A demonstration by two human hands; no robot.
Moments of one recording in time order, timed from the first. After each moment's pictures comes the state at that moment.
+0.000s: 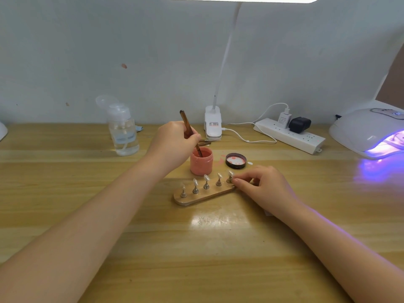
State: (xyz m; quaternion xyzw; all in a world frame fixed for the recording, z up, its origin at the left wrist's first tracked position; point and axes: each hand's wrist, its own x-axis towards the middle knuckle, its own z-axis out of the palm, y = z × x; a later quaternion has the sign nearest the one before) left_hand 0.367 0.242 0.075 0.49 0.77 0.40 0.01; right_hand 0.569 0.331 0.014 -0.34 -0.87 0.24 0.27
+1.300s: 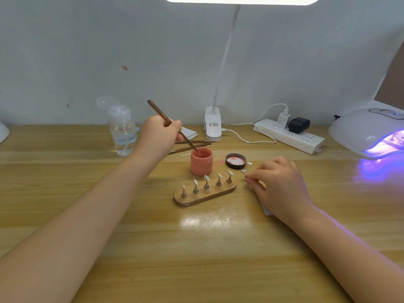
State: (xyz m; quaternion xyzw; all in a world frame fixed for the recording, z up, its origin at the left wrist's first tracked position) left_hand 0.346 0.237 0.080 0.38 0.75 0.53 0.06; right_hand 0.586 0.331 0.015 -0.27 -0.90 -0.07 0.34
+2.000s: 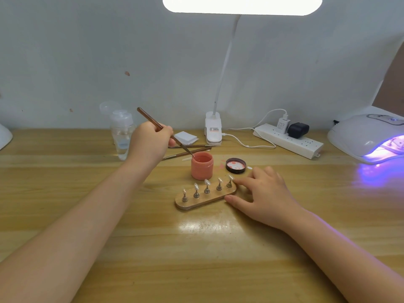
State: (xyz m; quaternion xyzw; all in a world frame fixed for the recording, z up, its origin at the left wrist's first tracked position) left_hand 0.339 0.230 0.077 0.33 0.75 0.57 0.06; right_hand 0.570 0.323 0.018 -0.34 -0.93 0.00 0.13
